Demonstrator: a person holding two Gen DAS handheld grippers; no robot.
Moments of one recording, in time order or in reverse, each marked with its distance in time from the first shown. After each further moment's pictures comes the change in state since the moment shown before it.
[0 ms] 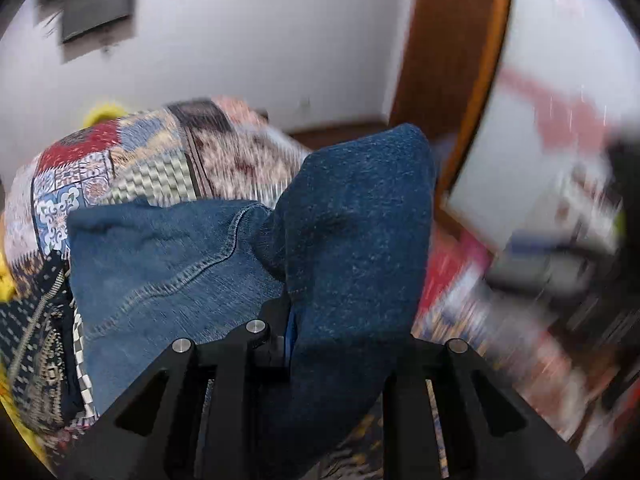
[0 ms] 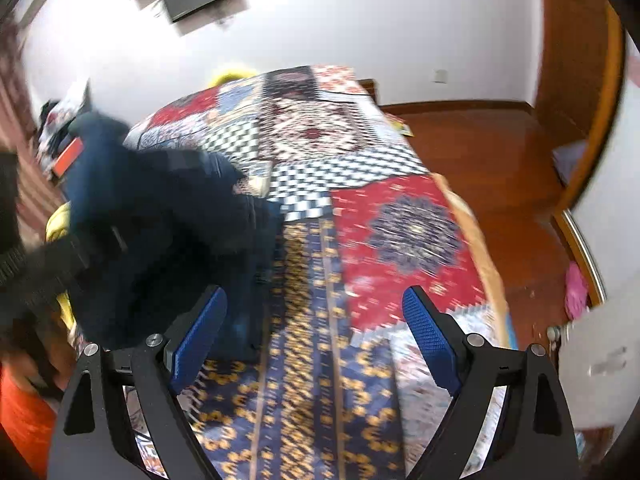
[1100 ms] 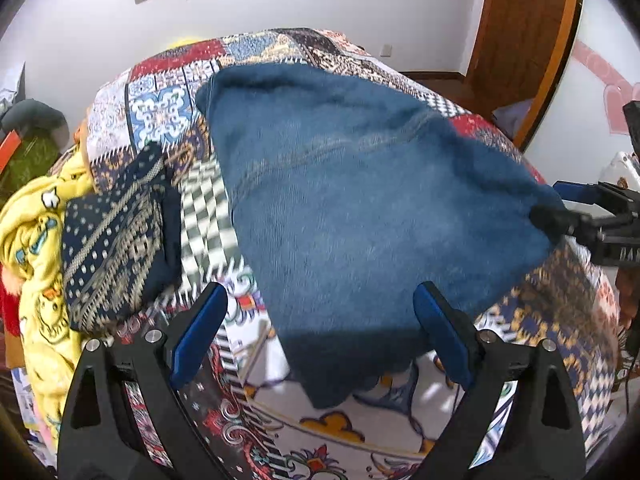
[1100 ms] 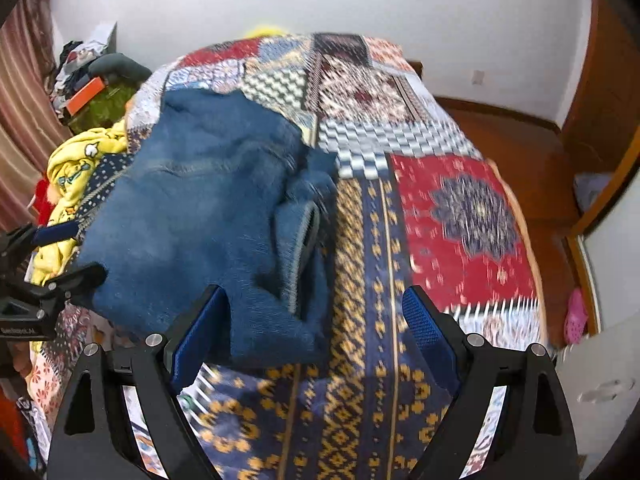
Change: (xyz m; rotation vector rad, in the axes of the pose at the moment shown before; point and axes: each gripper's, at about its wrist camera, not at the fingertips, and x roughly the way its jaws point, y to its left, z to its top) left arm -0.058 0.084 -0.100 -0.164 0.162 0.202; right arm 0.048 0.047 -0.037 -0.184 0.088 0.035
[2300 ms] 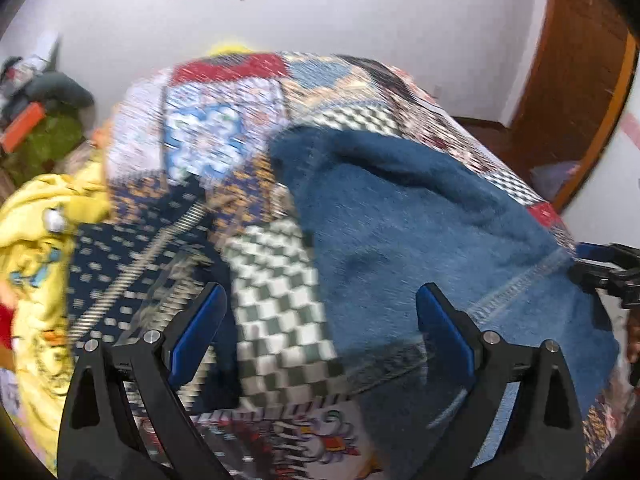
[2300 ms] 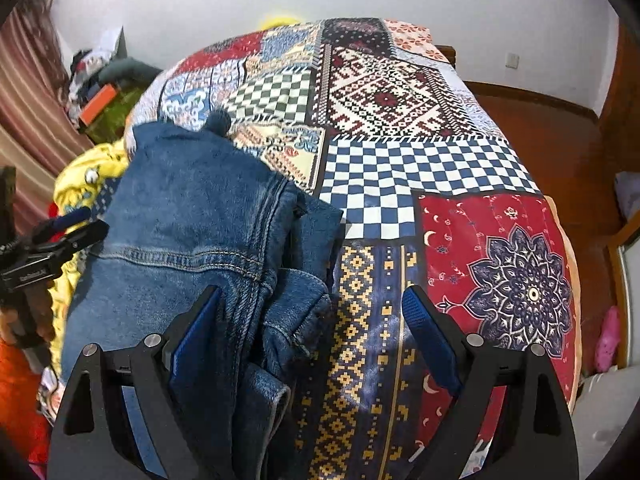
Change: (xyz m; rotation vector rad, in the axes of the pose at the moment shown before) left arm 0.046 0.091 0.075 -0.159 -0.100 0.118; right arm 0.055 -0.027 0.075 0.002 0.041 0.150
